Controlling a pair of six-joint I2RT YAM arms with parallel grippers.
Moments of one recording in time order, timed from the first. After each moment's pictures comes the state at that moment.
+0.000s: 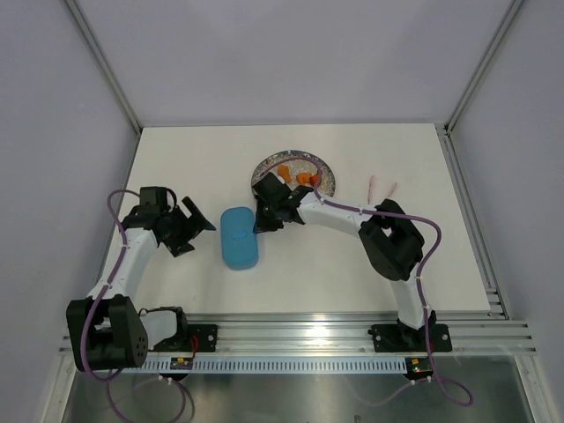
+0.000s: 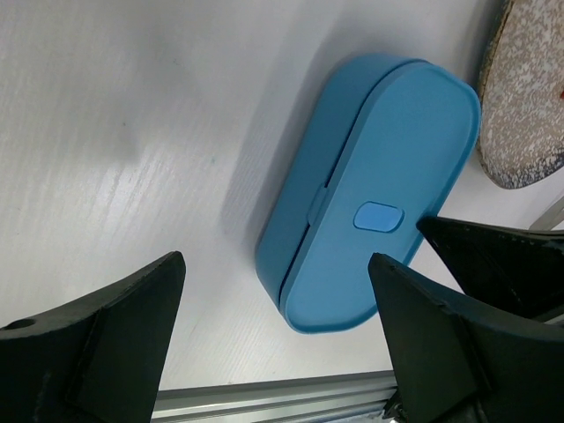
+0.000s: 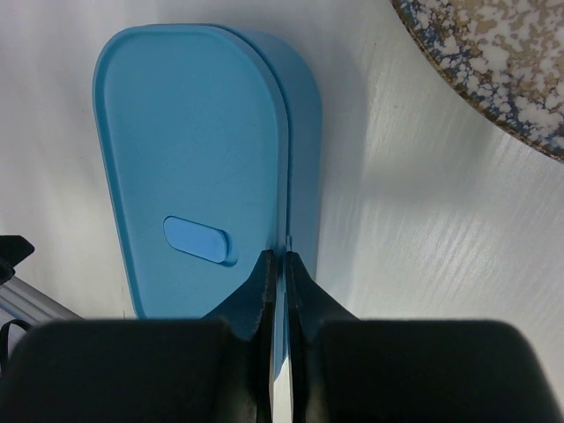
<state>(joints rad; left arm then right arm) 0.07 1.16 0.77 -0.67 0.27 -0.66 0.87 2.06 1.55 -0.41 -0.04 0.80</state>
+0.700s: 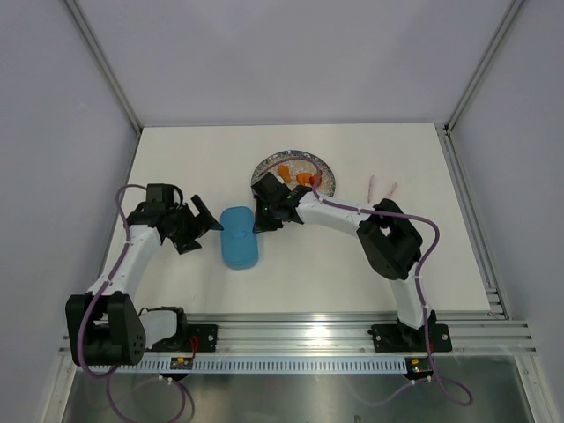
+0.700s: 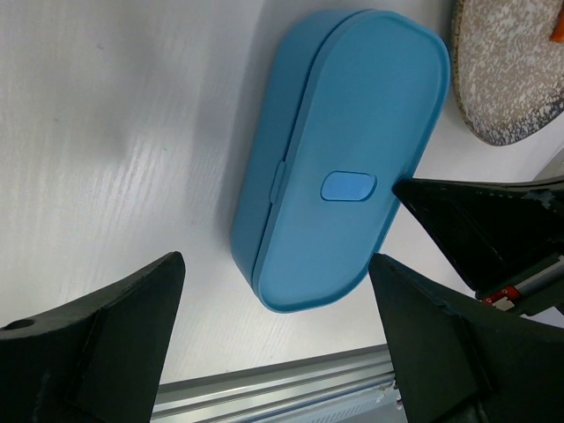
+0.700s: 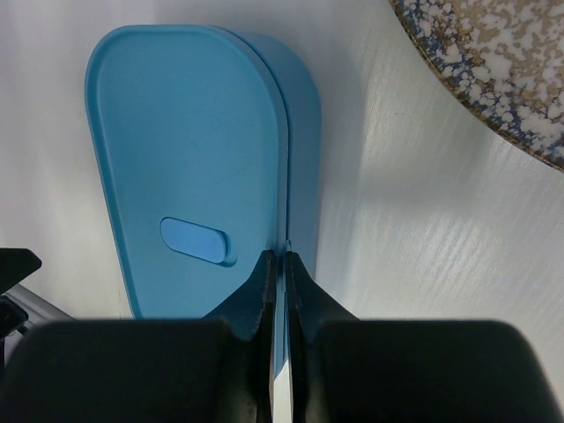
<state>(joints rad) 0.01 1.18 0.79 -0.67 0.32 -0.62 0.87 2.07 1.56 -0.42 -0.04 0.79</state>
